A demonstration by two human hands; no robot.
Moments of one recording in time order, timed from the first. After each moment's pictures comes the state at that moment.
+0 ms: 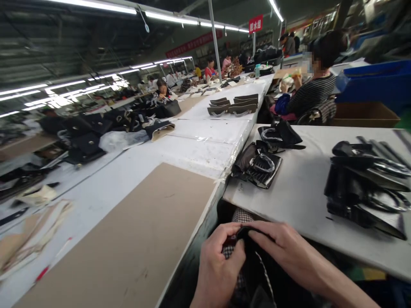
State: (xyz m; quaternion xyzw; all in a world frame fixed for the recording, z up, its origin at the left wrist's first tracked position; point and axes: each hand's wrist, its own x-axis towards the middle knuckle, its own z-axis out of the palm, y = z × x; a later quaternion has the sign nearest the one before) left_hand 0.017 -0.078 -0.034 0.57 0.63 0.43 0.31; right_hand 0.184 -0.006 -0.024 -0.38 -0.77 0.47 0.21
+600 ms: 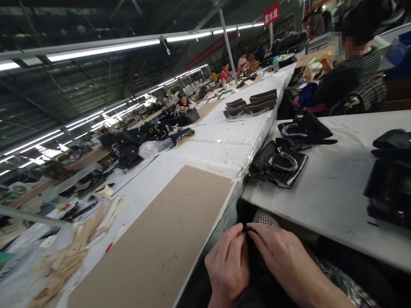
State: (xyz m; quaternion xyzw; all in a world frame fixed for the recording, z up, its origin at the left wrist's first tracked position) left_hand 0.020 -0.103 -0.037 0.70 0.58 0.37 -0.18; right_hand 0.157 -0.037 -0.043 -0.40 -0.83 0.34 0.21
